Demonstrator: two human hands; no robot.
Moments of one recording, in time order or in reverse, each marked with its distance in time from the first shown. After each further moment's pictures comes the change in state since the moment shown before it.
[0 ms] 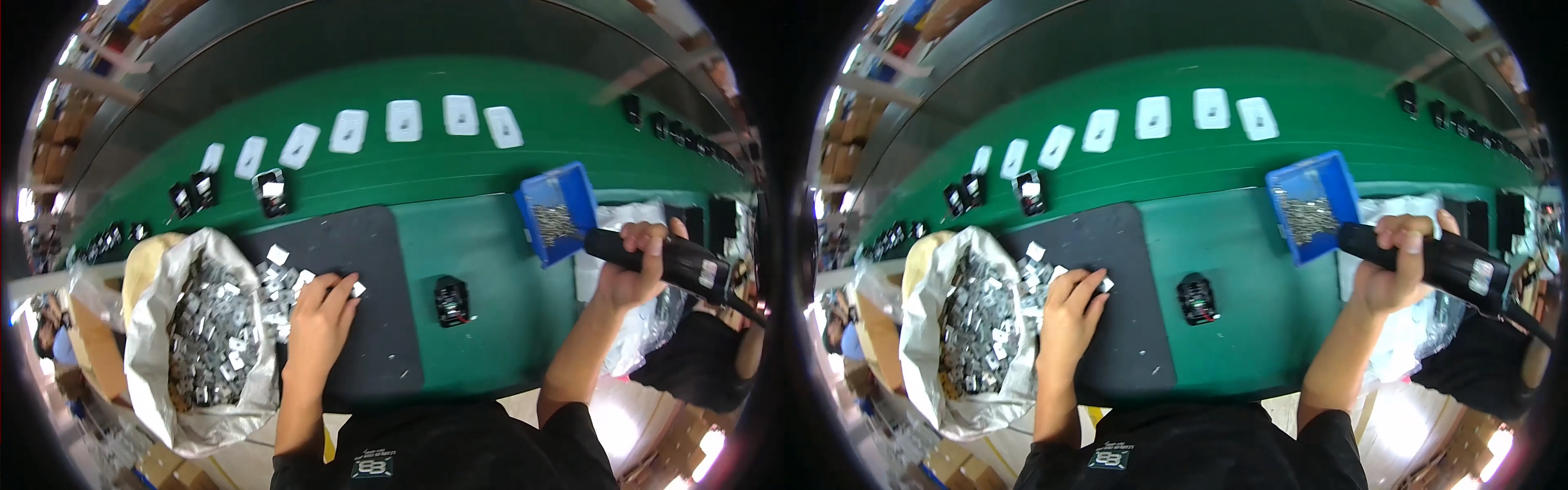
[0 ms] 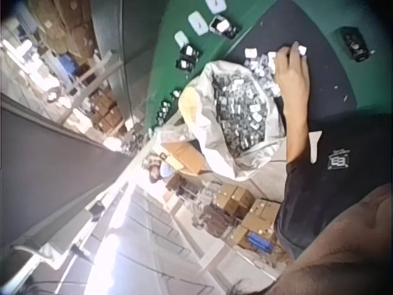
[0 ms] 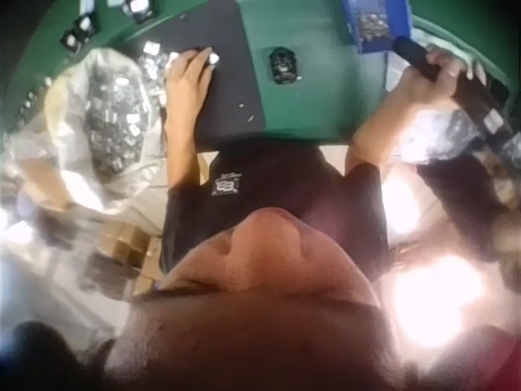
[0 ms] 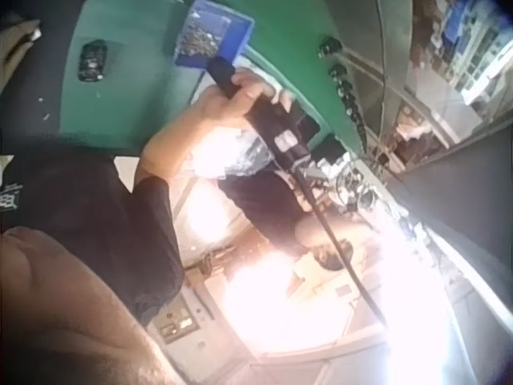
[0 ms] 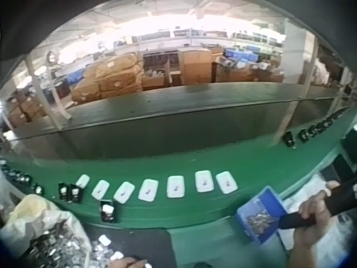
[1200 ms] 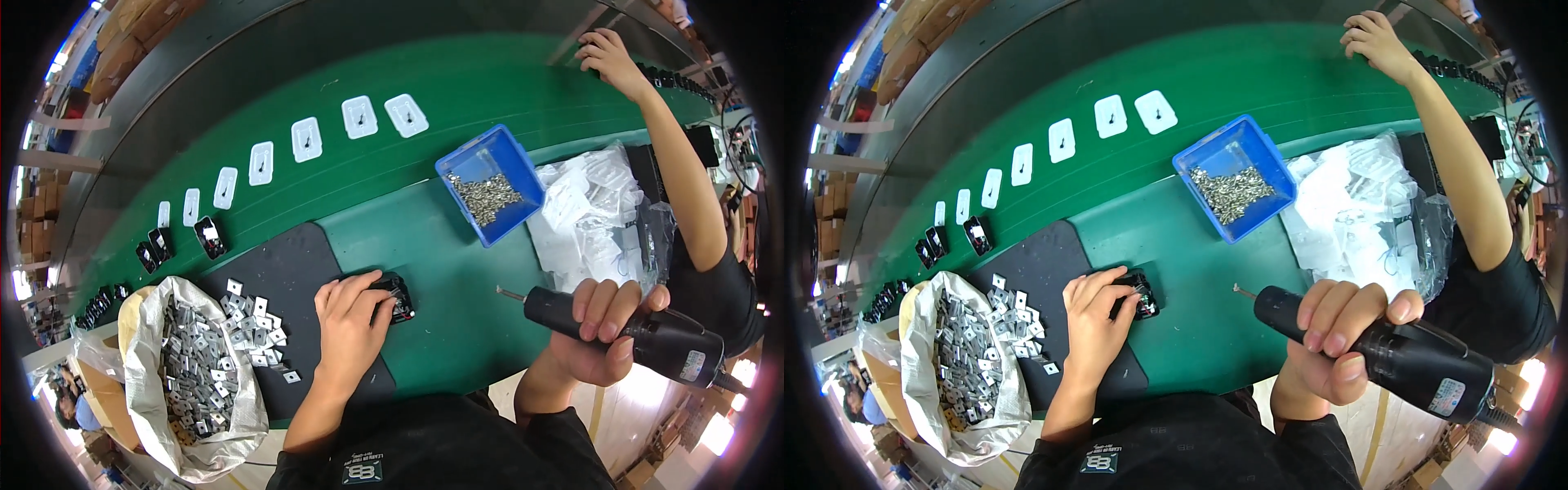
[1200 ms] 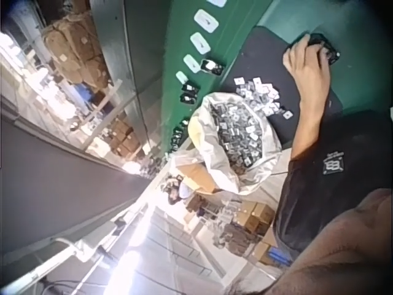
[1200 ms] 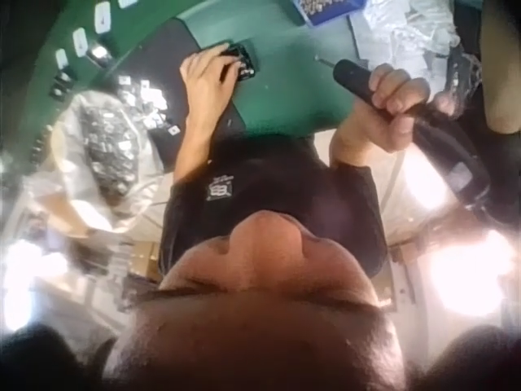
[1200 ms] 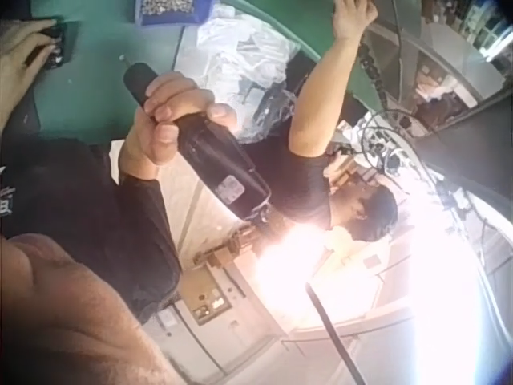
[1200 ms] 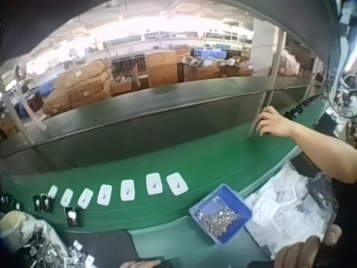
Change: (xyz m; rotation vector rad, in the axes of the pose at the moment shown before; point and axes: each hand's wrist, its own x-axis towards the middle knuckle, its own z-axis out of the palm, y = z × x) left_hand 0.022 0.072 0.060 -0.103 -0.012 0.200; right_hand -0.053 -0.079 0.003 0.280 0.032 0.065
